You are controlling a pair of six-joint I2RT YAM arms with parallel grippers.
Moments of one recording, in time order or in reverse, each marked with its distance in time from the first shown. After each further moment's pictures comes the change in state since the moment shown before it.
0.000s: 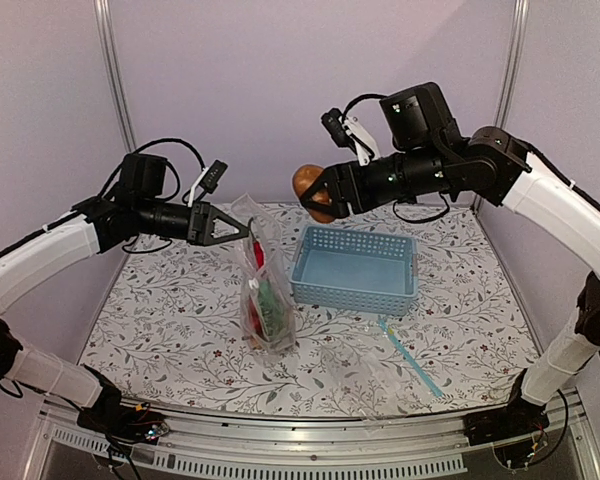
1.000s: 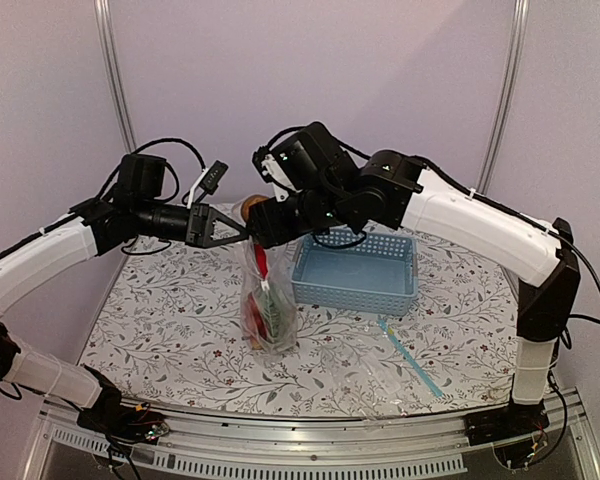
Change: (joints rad) left arm -0.020 -0.025 -0.011 0.002 0.015 0.001; right arm 0.191 0.381 0.286 -0.010 0.363 0.047
